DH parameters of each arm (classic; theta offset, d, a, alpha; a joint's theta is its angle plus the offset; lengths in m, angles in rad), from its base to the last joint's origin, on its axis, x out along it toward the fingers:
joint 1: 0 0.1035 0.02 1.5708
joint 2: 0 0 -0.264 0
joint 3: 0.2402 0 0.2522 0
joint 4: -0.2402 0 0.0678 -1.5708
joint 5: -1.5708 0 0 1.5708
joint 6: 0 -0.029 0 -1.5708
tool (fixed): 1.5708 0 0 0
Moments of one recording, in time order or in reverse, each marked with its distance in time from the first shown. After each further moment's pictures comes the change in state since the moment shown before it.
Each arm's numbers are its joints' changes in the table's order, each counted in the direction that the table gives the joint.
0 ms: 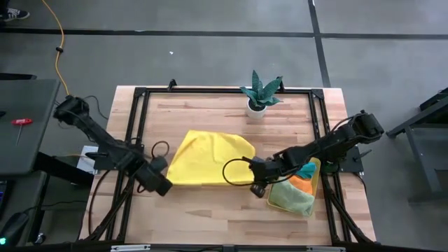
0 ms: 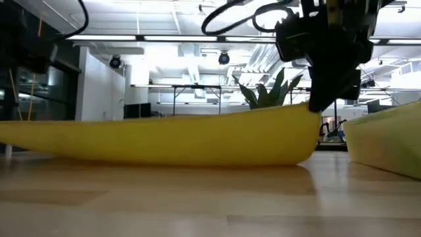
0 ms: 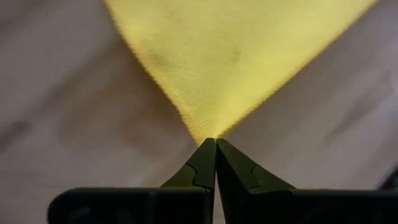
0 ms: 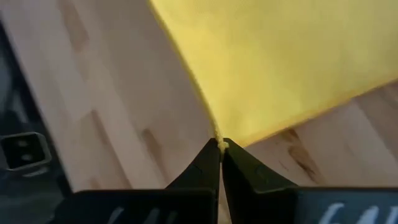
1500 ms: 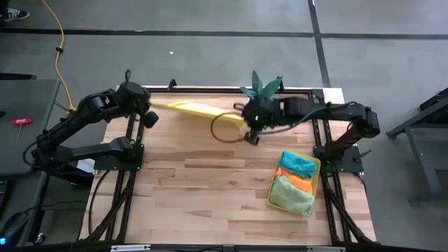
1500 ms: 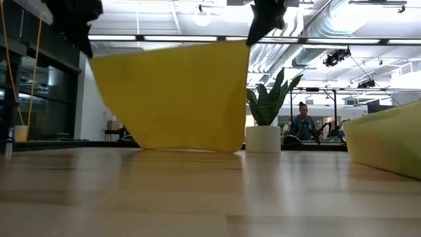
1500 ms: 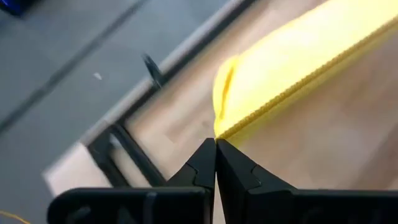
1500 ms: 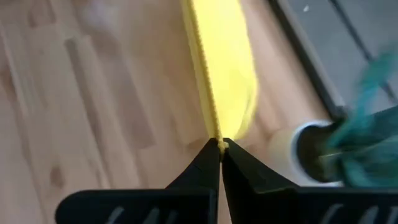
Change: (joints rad) left arm 1.299 0.267 0.506 -0.475 0.172 -1.538; right arm -0.411 0.000 0.649 -0.597 -0.313 0.741
